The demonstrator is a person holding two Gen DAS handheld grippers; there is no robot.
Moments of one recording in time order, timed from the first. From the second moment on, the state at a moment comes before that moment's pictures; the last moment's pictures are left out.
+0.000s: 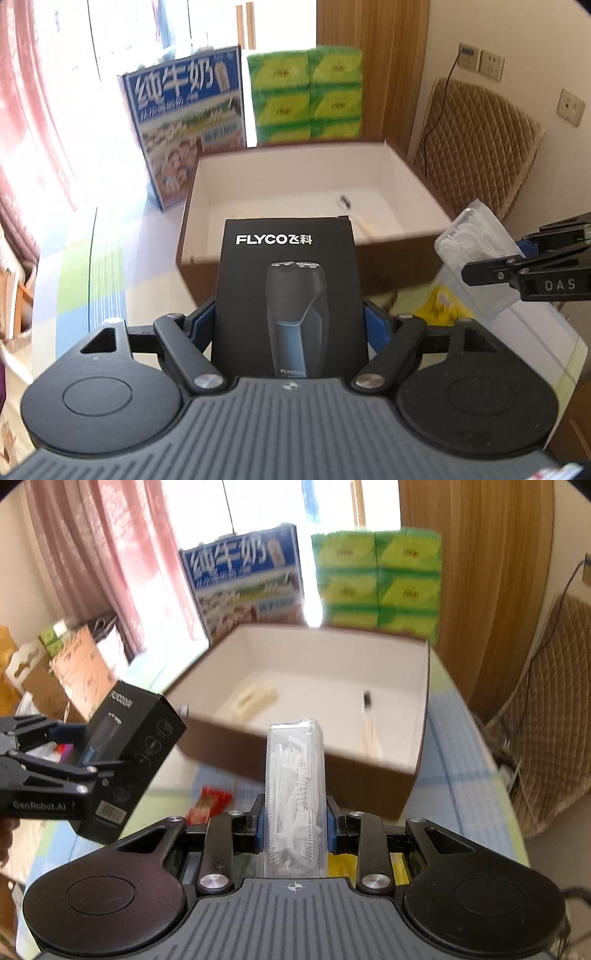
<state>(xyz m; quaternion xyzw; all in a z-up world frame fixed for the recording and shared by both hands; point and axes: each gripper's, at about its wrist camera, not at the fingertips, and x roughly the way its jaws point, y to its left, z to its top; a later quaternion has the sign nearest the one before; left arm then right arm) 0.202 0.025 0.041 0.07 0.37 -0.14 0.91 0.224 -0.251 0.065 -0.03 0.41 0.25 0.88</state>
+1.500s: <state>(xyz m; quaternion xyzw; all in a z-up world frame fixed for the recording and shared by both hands) 0.430 -0.041 -0.049 0.07 0.49 -0.12 0.86 0.410 -0.226 -0.014 -0.02 0.50 0.17 0.85</state>
